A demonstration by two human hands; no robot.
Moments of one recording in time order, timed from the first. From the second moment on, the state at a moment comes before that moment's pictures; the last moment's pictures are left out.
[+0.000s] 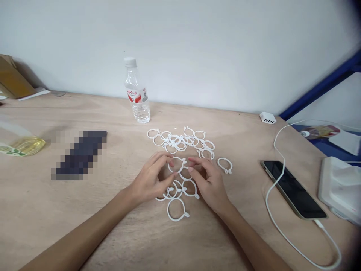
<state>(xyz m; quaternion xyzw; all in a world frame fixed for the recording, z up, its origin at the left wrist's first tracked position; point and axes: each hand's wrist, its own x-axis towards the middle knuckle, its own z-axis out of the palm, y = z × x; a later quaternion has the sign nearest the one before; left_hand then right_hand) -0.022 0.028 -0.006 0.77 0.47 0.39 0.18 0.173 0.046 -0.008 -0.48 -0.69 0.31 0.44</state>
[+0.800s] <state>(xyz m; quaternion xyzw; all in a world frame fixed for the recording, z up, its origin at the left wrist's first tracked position) -0.021 0.022 -0.002 0.78 0.43 0.42 0.17 0.174 0.047 -0.004 -0.44 -0.68 0.38 0.45</state>
